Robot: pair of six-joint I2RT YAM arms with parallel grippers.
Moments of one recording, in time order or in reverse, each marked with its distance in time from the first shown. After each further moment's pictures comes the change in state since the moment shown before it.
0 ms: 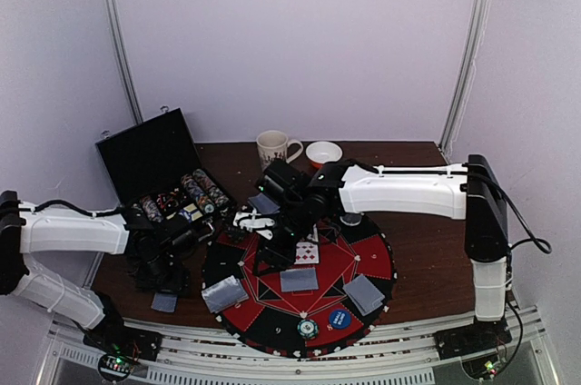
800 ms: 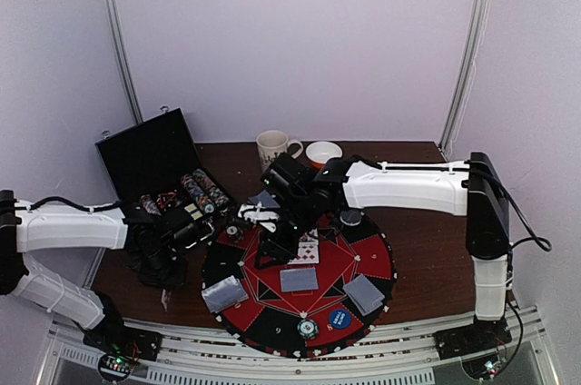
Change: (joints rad) left arm -0.007 -0.011 0.033 -0.015 0.012 0.034; right arm -0.028 -0.005 -0.007 0.010 -0.020 0.034
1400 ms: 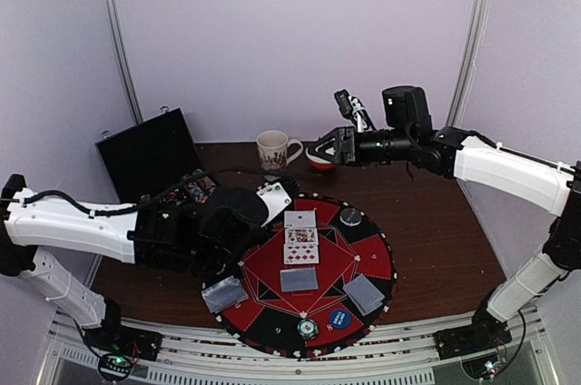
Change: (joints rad) left arm -0.562 0.135 0.475 0.563 -0.851 1.061; right arm -0.364 -0.536 -0.412 0.553 -0.018 0.708
